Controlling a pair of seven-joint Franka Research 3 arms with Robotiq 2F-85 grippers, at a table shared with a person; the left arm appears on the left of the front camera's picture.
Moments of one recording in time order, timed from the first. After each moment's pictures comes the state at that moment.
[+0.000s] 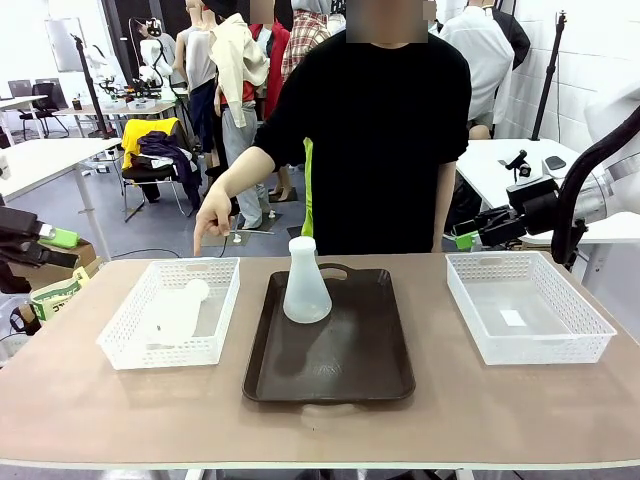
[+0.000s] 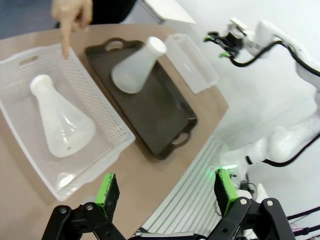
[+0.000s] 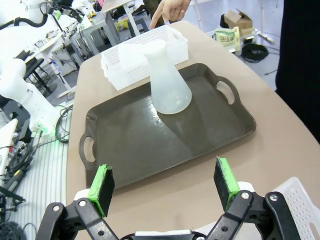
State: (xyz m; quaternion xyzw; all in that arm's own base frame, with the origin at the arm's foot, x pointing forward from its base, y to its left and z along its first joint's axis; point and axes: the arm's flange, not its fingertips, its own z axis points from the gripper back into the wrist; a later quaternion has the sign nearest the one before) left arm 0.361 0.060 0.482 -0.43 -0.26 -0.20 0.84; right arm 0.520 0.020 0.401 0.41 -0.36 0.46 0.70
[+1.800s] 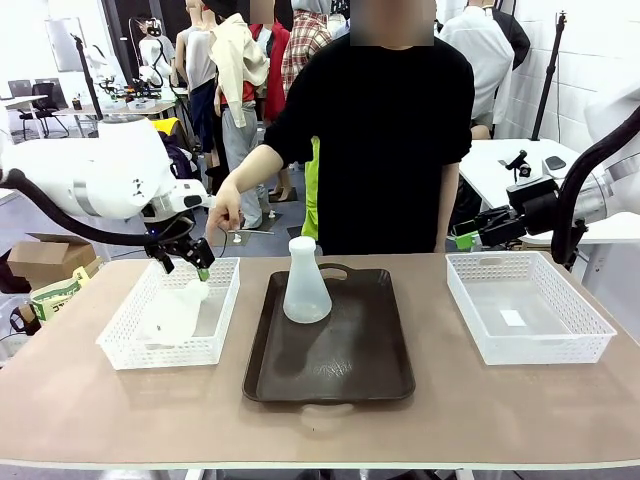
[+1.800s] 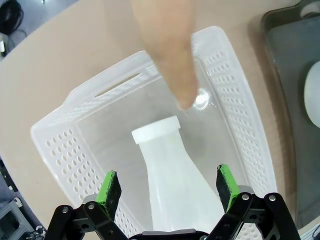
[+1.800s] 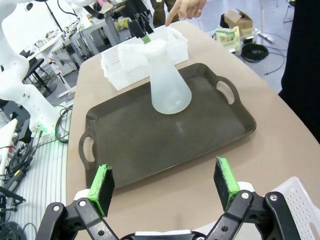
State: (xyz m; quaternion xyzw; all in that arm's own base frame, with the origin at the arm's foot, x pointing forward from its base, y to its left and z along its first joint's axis) left arm 0.596 -0.120 0.376 0.00 -0.09 -0.18 0.98; right arm 0.521 0.020 0.401 0.41 -0.36 0.46 0.70
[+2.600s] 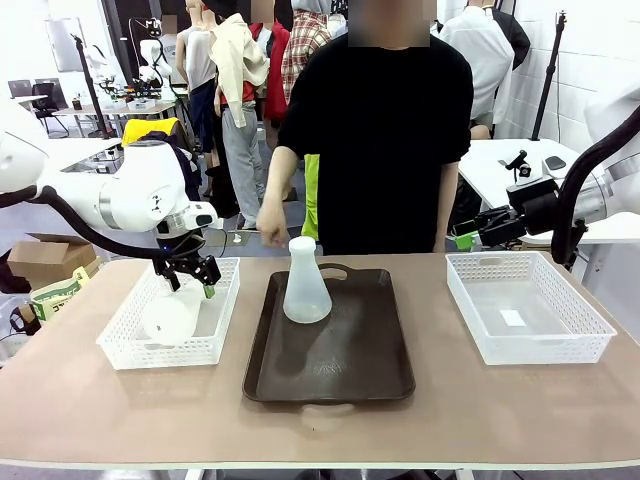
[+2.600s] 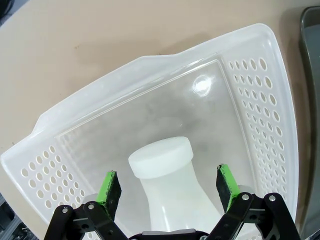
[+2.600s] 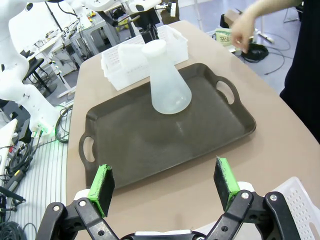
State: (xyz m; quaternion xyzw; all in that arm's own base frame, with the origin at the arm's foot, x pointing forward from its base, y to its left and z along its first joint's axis) left arm 0.621 -0.121 0.332 0.00 -0.05 -0.17 0.98; right arm 0.521 0.020 0.401 0.41 -0.36 0.46 0.70
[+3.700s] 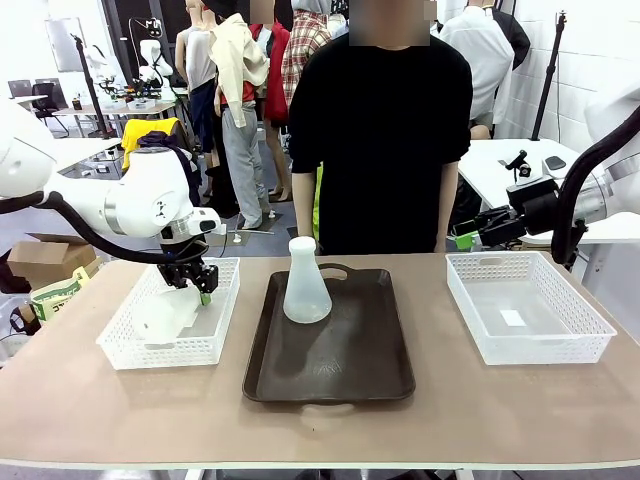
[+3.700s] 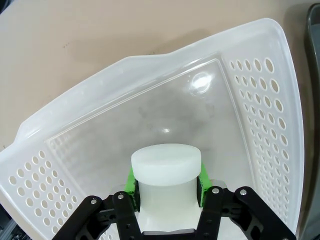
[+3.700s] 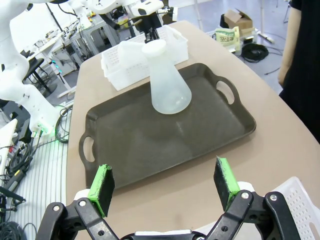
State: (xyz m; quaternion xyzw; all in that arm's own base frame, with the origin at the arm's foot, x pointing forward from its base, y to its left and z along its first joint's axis) left arm 0.622 -0.126 0.320 0.00 -0.04 -0.17 0.99; right arm 0.521 0.020 0.401 0.41 -0.36 0.46 0.70
